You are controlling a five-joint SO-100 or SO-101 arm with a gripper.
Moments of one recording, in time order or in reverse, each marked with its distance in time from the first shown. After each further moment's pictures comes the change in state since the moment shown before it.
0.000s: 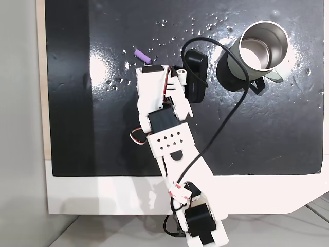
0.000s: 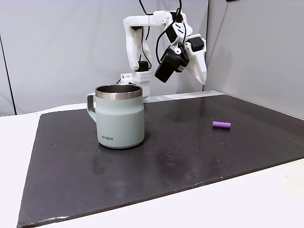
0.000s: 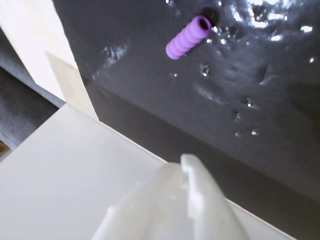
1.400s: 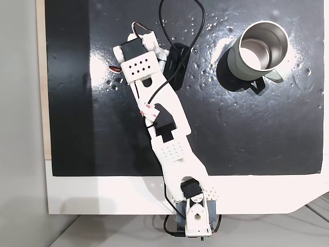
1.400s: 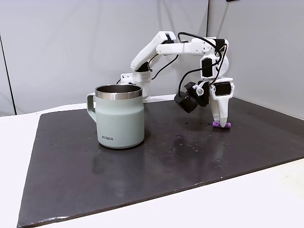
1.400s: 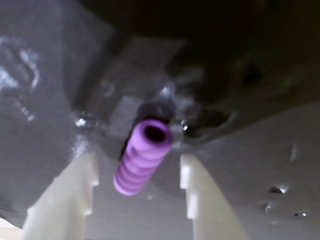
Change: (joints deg) arm -0.9 -65.5 -71.8 32.3 18.2
